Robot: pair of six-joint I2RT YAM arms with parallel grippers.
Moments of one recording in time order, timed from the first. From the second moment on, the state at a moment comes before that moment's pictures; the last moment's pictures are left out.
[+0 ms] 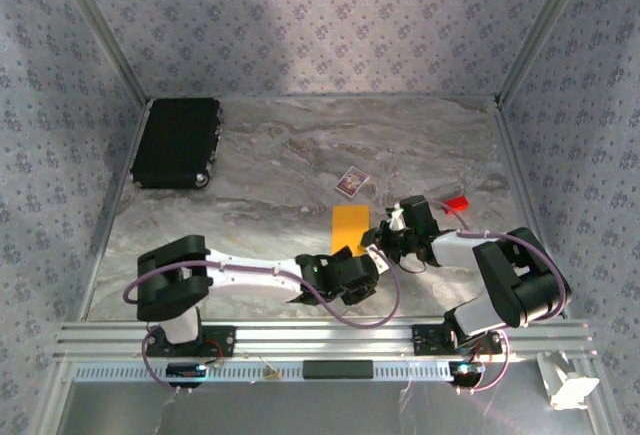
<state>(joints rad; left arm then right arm) -1.39 1.71 1.00 -0.24 -0.39 -0.15 0.39 1.46 0.40 0.19 -0.67 0.98</state>
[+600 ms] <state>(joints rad) -1.39 1.79 1.05 -0.26 -0.48 -0.11 0.38 1.45 0.40 0.19 -0.67 0.98</state>
